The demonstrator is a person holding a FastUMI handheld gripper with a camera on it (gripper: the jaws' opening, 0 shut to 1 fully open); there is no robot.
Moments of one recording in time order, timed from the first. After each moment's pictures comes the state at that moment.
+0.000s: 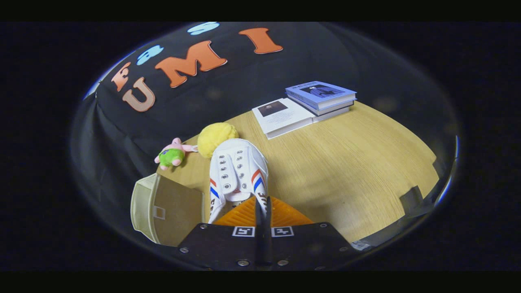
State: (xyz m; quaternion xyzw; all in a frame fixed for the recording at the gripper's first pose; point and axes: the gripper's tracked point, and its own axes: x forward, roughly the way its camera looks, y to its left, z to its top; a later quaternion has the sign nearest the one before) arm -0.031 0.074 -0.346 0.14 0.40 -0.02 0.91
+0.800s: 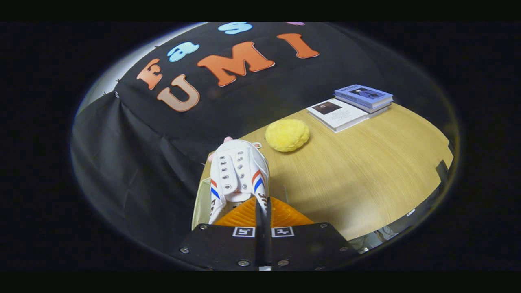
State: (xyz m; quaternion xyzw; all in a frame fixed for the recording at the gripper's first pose) arm -0.066 0.282 -0.297 0.17 0.37 0.05 0.91
